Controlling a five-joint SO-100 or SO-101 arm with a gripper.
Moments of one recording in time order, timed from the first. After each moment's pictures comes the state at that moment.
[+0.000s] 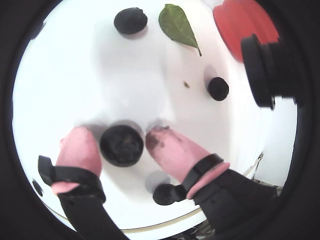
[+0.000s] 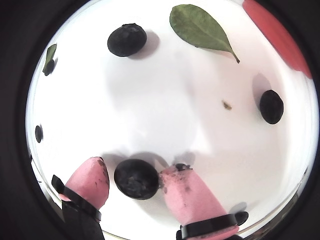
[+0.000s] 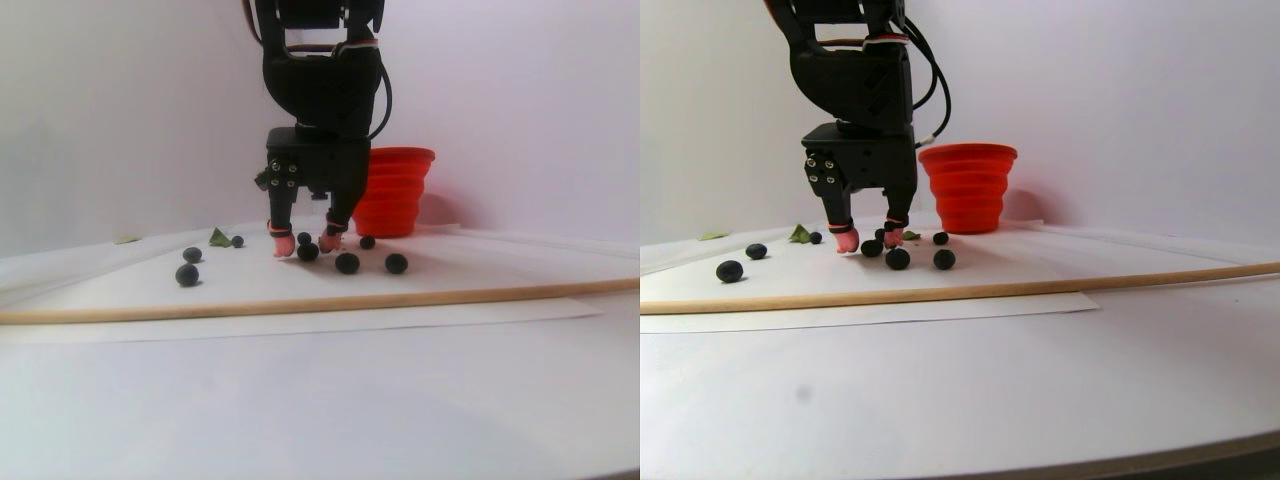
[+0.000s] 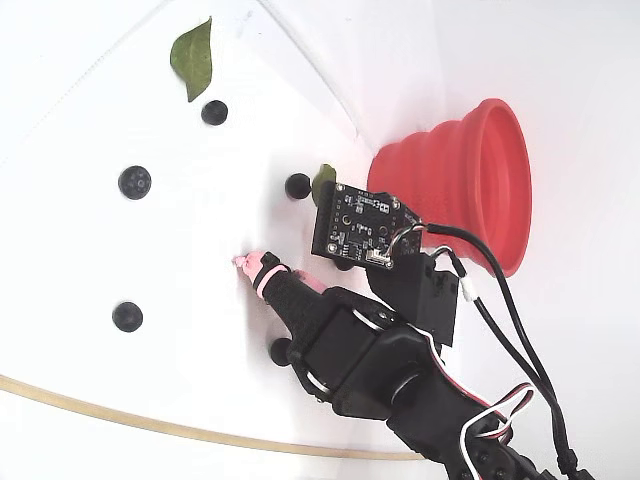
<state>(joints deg) 3.3 82.7 124.8 -5.5 -99.4</state>
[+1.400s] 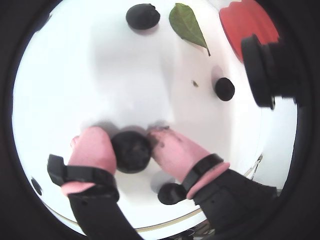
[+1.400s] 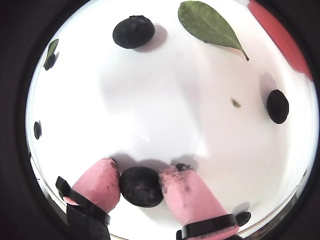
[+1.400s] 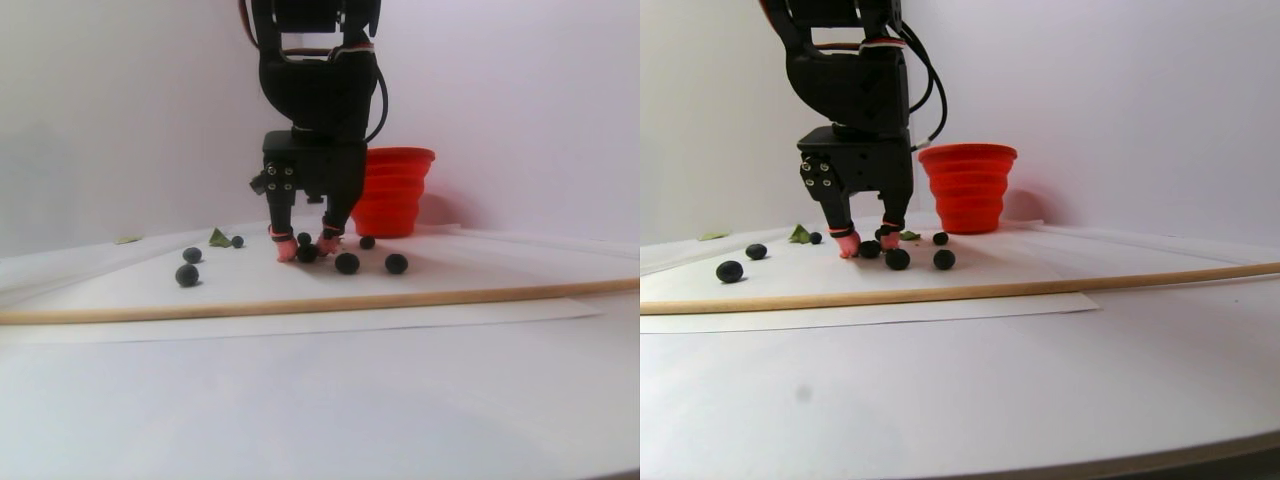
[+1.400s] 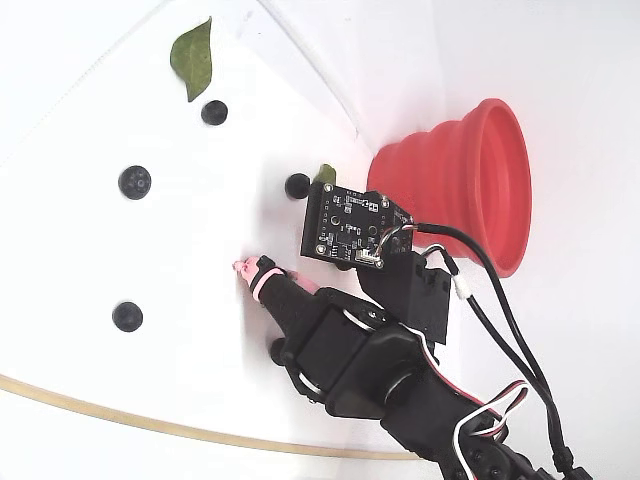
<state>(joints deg) 2.6 81.7 124.5 -4.7 -100.3</state>
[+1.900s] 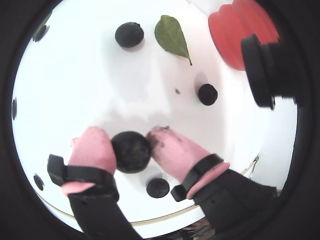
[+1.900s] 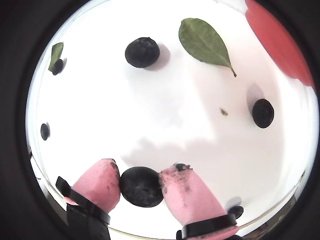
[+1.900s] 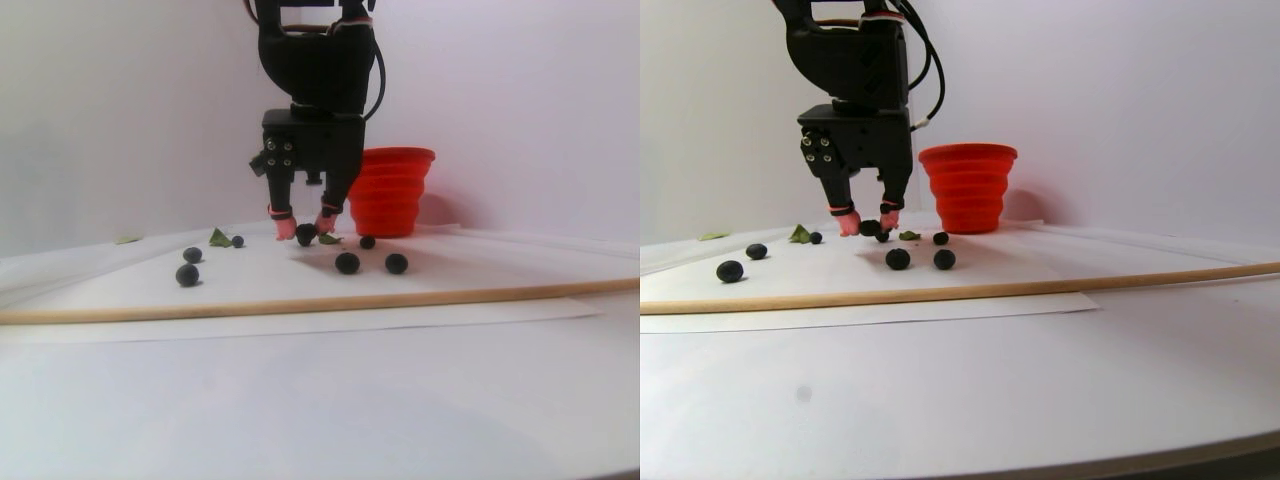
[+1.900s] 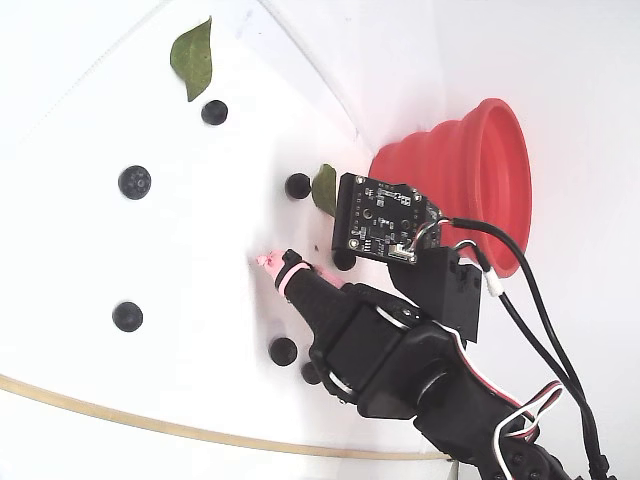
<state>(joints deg) 2.3 88.8 124.5 -0.2 -100.3</state>
